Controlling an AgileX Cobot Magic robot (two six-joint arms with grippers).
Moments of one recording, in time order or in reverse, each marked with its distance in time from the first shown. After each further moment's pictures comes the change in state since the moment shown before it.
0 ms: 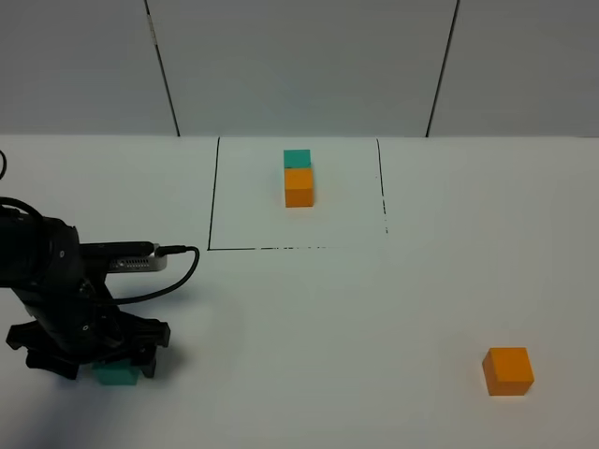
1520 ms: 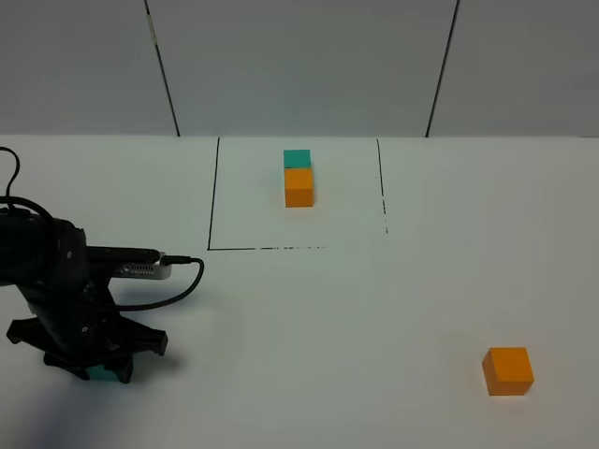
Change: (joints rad) left arm 0.001 0.028 -0.031 0.056 0.036 0.055; right arm 0.000 0.000 0.000 0.000 0.000 0.000
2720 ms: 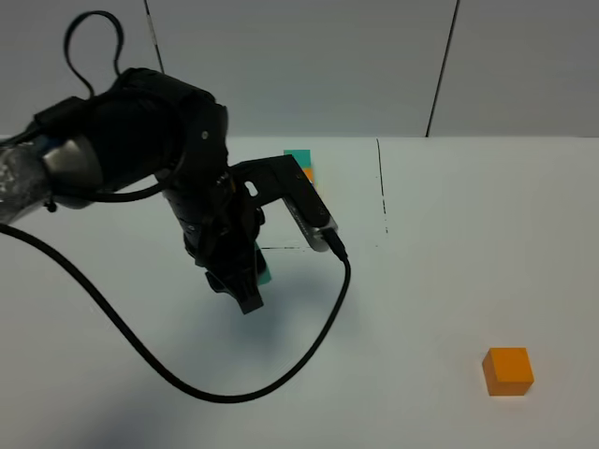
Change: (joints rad) left arm -0.353 0.052 -0.597 -0.029 0.396 0.731; right arm 0.000 0.000 0.000 0.000 0.000 0.000
